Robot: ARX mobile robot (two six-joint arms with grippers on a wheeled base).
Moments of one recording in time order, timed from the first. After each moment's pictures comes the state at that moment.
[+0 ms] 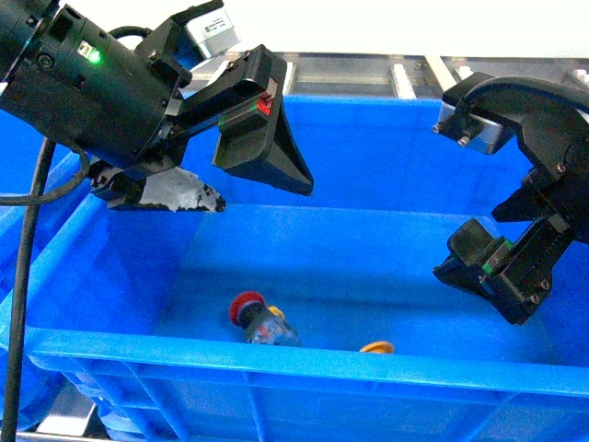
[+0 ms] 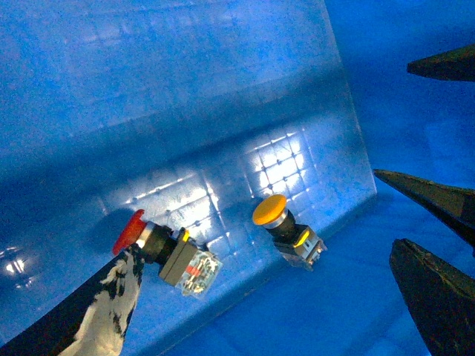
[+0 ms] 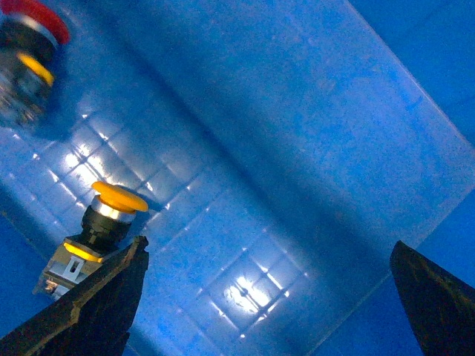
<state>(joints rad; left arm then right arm) -0.26 1.73 1.18 -0.34 0.50 -0.11 0.23 1.71 1.04 -0.21 -0.18 -0.52</state>
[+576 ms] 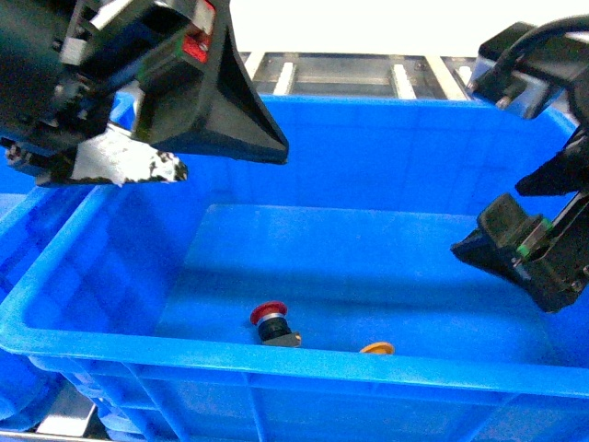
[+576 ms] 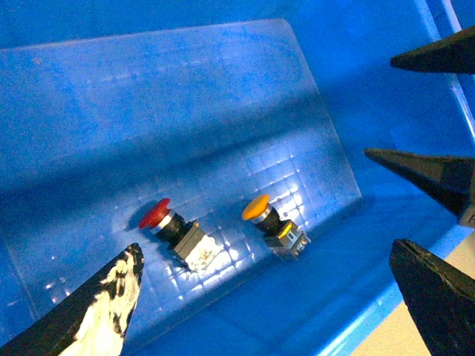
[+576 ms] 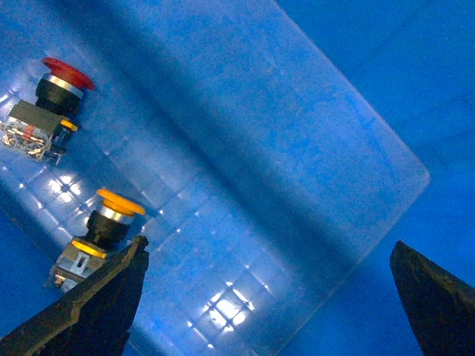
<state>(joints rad) -0.26 1.45 0.98 -0.26 0.46 -0.11 0.22 1.58 0.97 -0.17 -0.18 -0.52</state>
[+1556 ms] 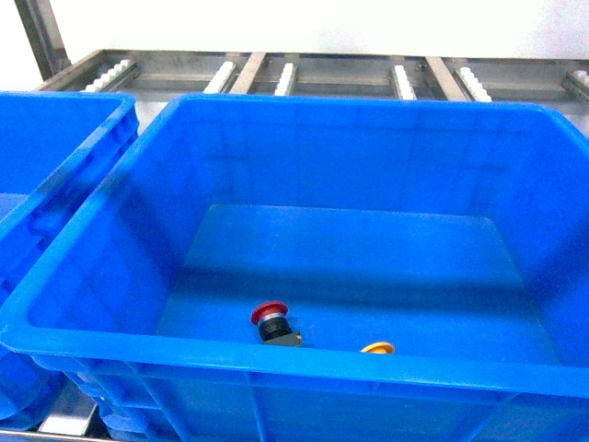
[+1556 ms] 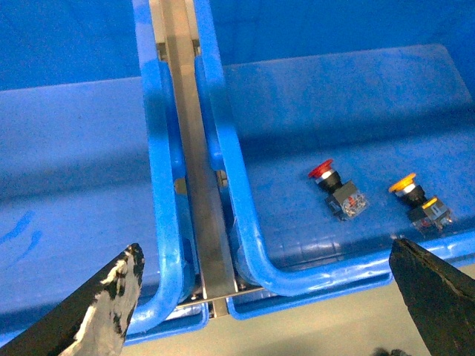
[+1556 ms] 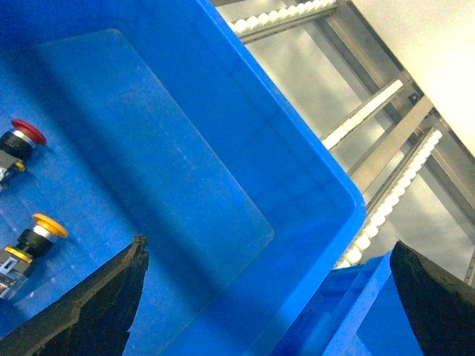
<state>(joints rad) -0.08 0.84 0.69 -0.44 0.15 0.04 0.08 1.18 0.85 -0.10 -0.30 -0.74</state>
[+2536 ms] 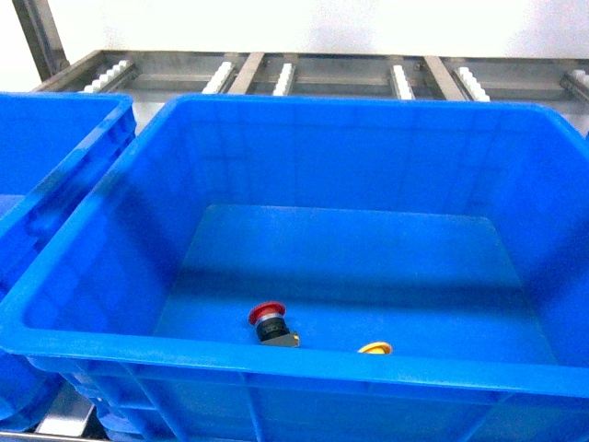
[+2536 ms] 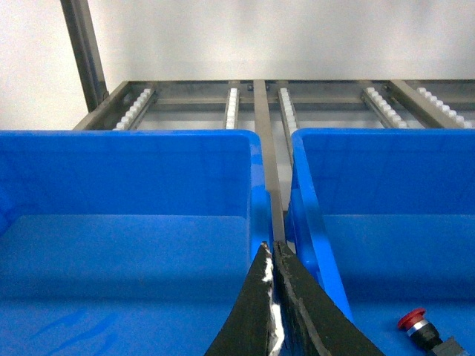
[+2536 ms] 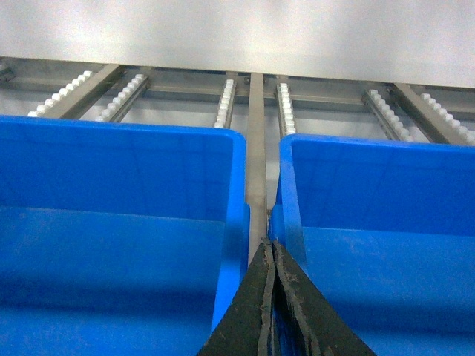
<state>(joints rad) 0.00 0.47 0.12 0.35 0.00 0.00 0.00 0.78 0.17 0.62 0.00 -0.02</state>
